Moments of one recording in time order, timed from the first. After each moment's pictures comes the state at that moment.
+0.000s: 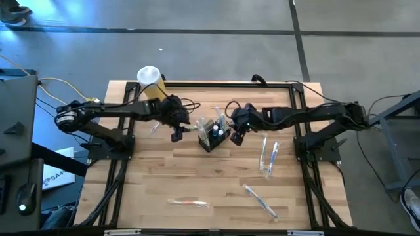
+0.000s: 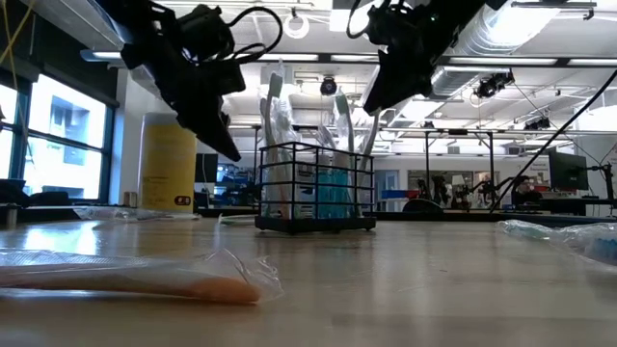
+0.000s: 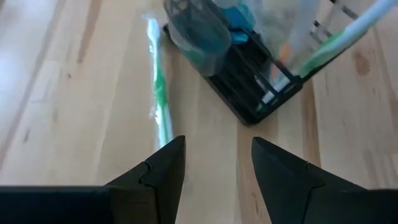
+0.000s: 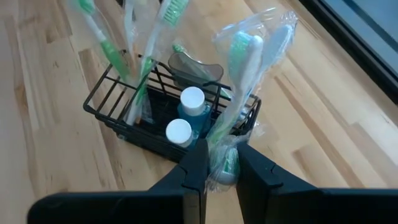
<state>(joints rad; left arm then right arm) 0.33 1.30 0.78 -0.29 0.20 0.15 -0.05 1.43 1.06 -0.46 0.23 0.33</state>
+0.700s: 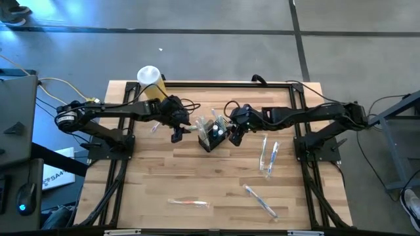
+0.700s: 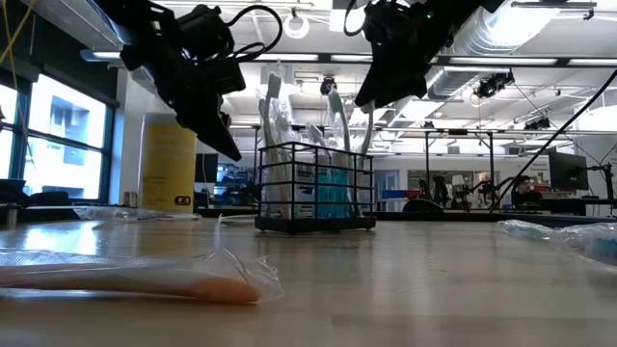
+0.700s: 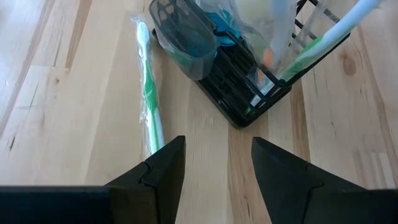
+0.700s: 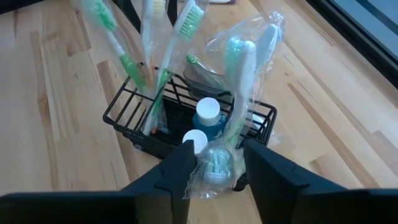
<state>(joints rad) 0.33 1.30 0.77 -0.28 0.23 0.15 -0.05 1.43 1.05 -0.40 0.20 0.34</state>
